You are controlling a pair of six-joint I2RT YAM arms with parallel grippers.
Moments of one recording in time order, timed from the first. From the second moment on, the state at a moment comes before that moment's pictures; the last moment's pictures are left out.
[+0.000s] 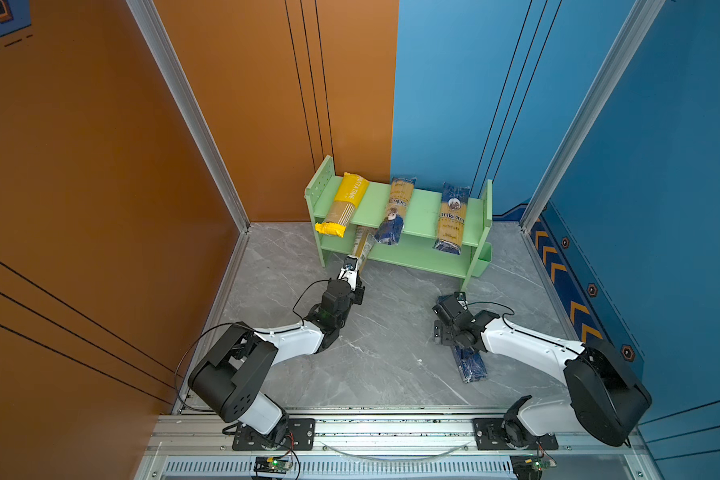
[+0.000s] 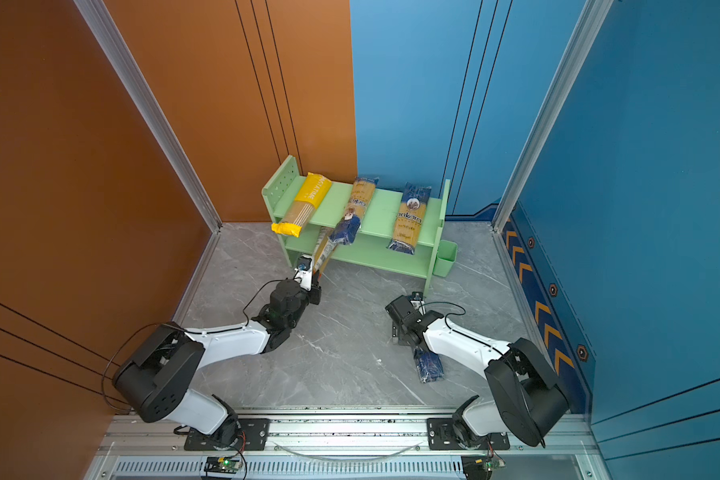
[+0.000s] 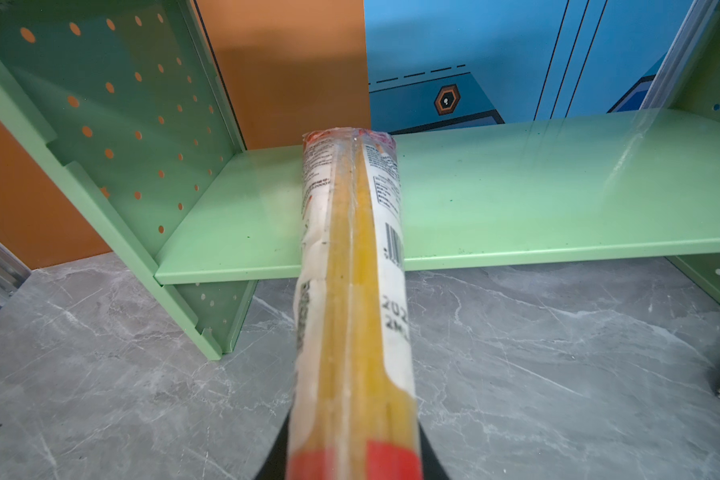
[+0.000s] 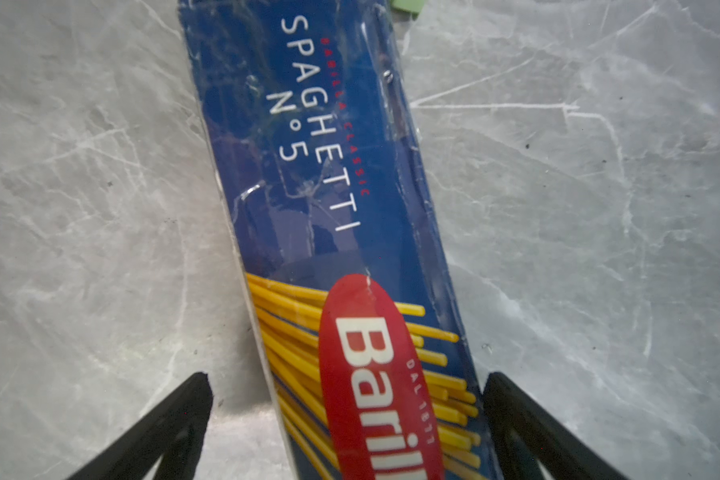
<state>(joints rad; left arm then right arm) -0.58 1.55 0.65 0.69 -0.38 0.00 0.62 1.40 0.72 -0.57 0.38 0.64</state>
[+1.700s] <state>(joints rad) -0.54 1.76 0.86 0.75 -0.36 0.00 0.59 1.34 0.70 -0.57 0.38 0.63</state>
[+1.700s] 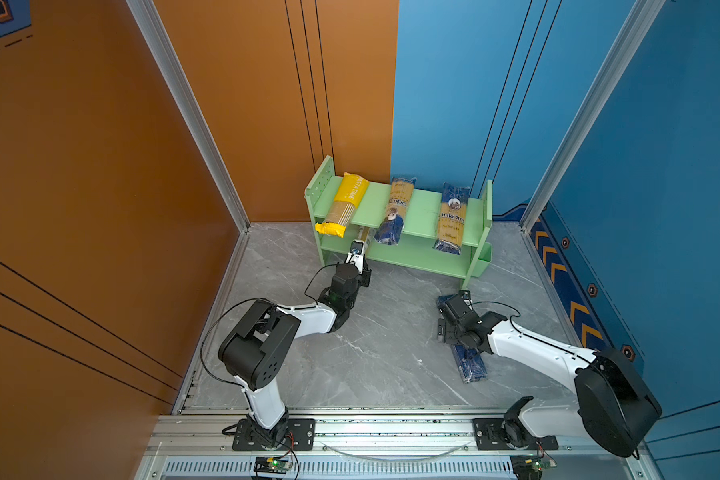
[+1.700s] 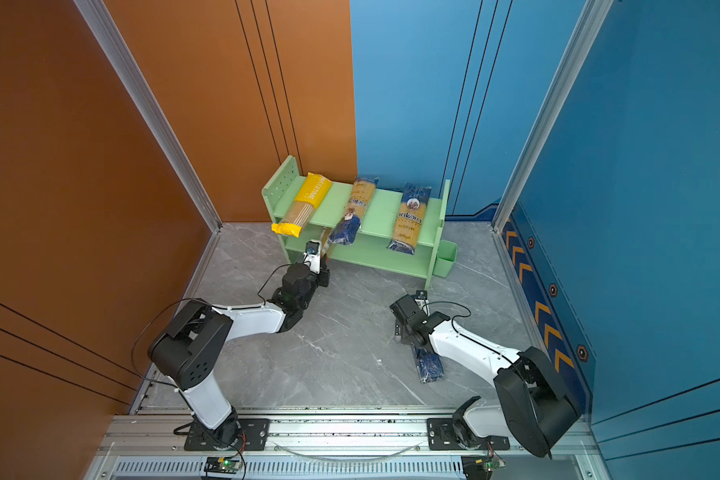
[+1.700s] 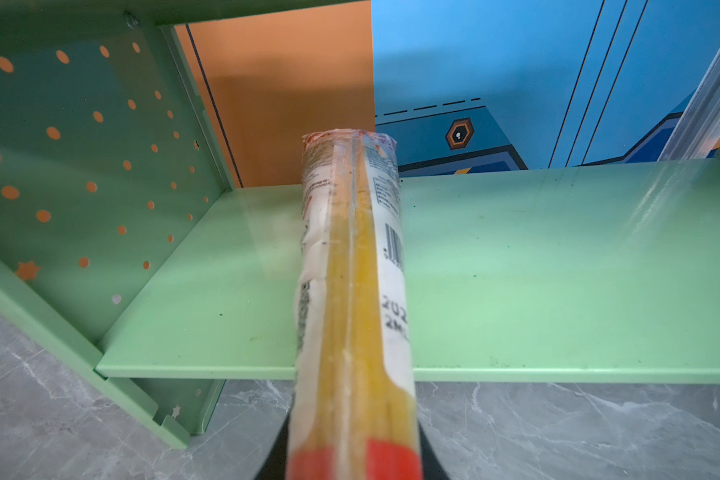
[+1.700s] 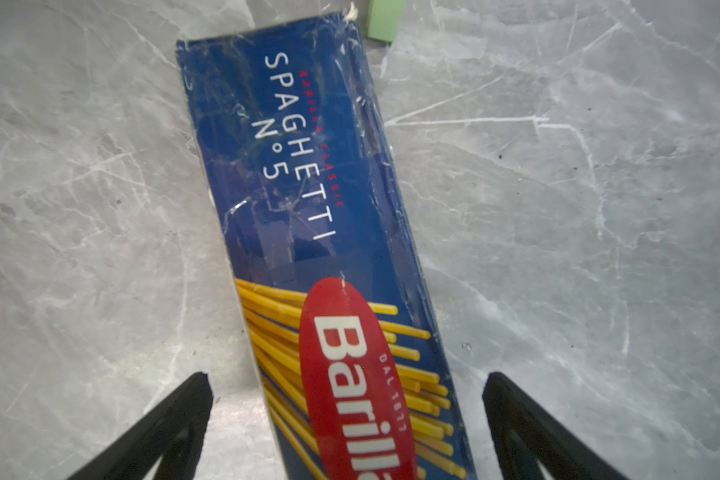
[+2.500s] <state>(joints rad) -0.54 1.80 0.89 0.75 -0.36 0.00 0.58 1.33 0.69 -0.57 0.38 0.63</state>
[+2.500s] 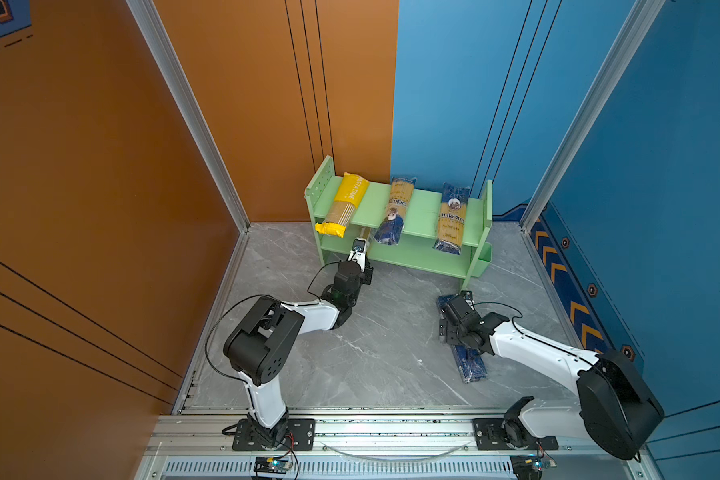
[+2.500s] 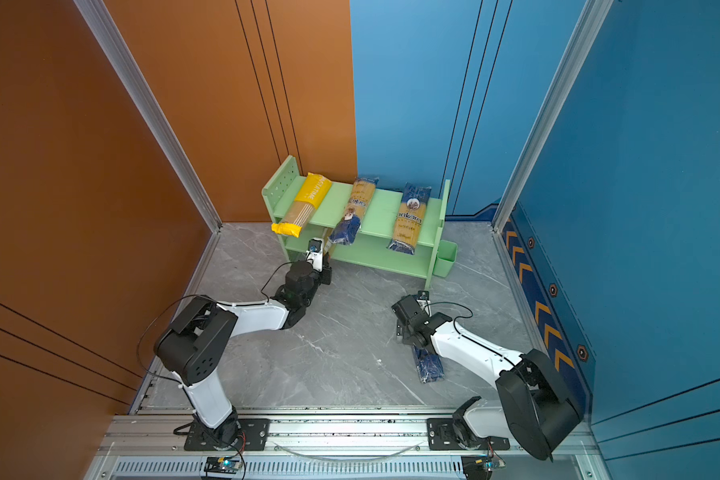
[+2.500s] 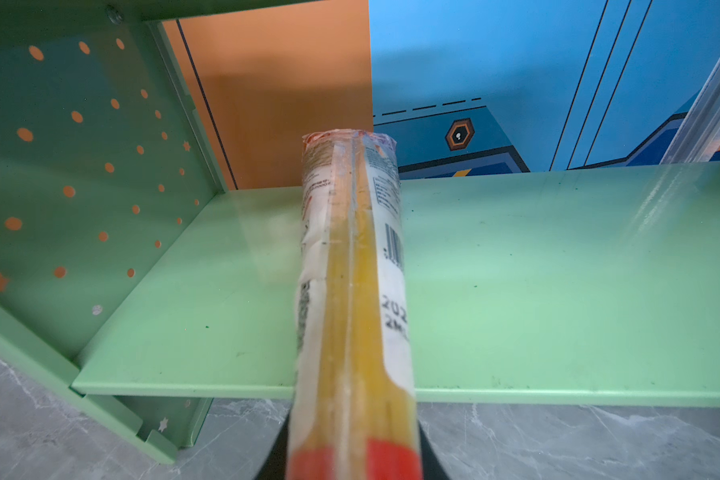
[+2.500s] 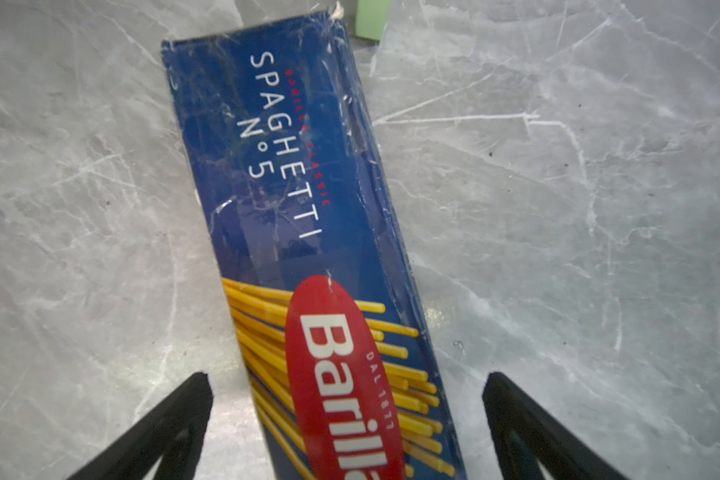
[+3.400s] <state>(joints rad) -0.56 1.79 0.90 0.88 -0.38 0.01 0.58 1.33 0.69 -0.57 0.38 0.63</state>
